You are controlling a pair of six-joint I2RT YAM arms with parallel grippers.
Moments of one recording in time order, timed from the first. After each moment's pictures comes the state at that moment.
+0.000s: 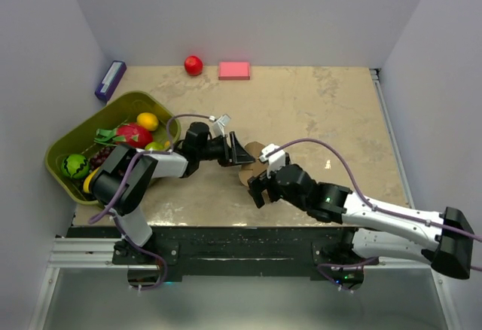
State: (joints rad) left arm -0.51 1.74 0.73 0.56 0.70 -0.83; right arm 1.08 0.98 0.66 -0.22 0.30 0.28
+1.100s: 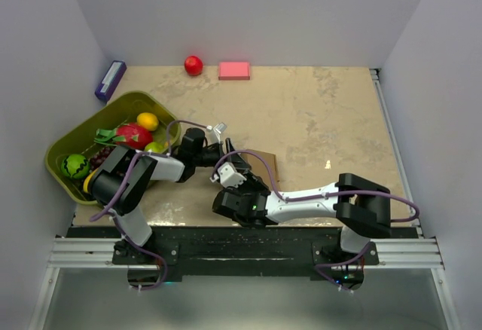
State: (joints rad) left arm -0.48 1.74 0.65 0.58 0.80 -0.96; right arm 1.34 1.69 0.96 -0.35 1.01 0.31
